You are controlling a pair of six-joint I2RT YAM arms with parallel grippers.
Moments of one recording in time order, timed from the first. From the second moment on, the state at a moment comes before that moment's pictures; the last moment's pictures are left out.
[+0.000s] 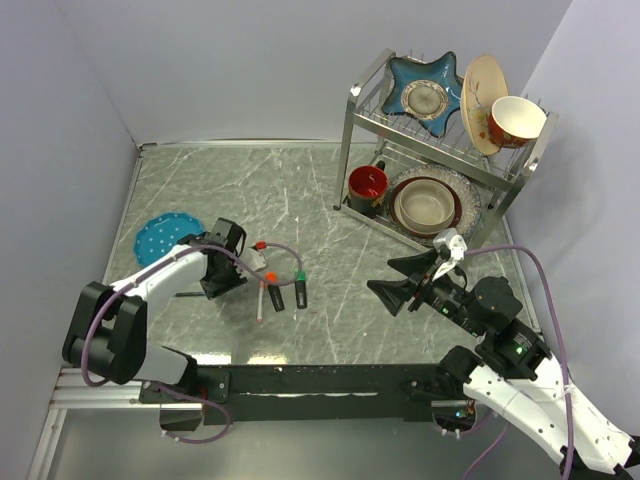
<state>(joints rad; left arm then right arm) -0.37 1.39 0.81 -0.75 -0.18 0.72 0.73 0.37 0.63 -0.28 -0.14 0.28</state>
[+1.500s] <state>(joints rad) -0.37 1.56 1.16 -0.80 0.07 0.58 0.73 0.37 0.64 -0.28 -0.10 0.32</state>
